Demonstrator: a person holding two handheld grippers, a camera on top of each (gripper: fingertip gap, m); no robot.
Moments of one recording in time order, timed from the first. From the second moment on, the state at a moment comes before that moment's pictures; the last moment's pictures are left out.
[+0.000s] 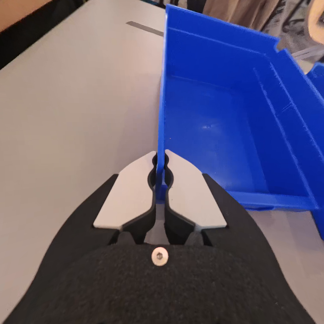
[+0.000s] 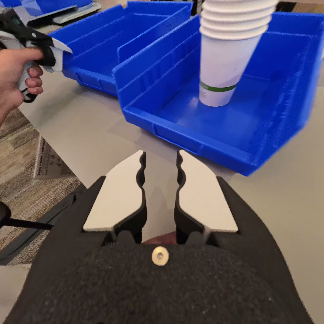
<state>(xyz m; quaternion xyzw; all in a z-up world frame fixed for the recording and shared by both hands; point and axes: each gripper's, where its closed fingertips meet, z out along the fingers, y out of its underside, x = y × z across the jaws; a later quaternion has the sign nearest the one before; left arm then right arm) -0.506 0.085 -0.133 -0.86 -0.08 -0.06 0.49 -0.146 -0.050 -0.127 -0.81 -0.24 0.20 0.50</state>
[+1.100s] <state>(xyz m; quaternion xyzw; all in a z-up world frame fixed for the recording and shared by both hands) -0.327 -0.056 0.072 -0.66 0.00 0.05 0.75 -0.129 -0.011 0.077 -0.66 -0.13 0.09 0.74</state>
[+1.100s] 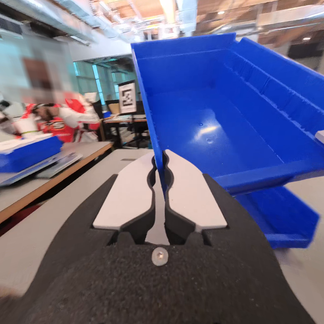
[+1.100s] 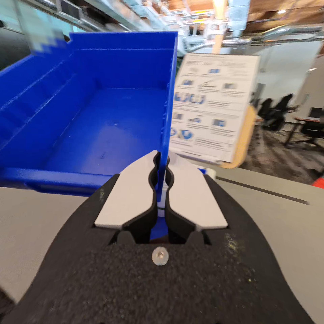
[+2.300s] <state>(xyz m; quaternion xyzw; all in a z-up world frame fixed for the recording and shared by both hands) 0.090 -0.001 -0.135 -0.78 0.31 -0.14 0.52 0.320 -0.011 -0.129 -0.83 0.08 -0.04 0.54</state>
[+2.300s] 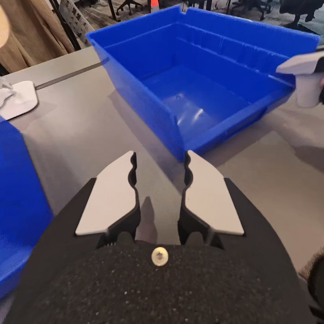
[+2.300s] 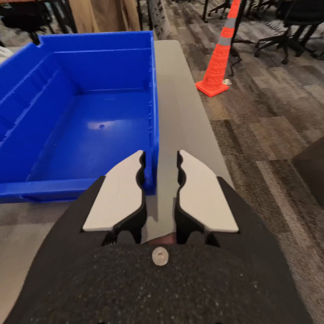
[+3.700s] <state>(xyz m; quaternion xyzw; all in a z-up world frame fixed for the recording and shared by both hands) -0.384 0.060 -0.100 -0.85 0.05 -0.01 0.53 -0.199 0.053 -0.101 -0.80 0.01 0.11 0.59</state>
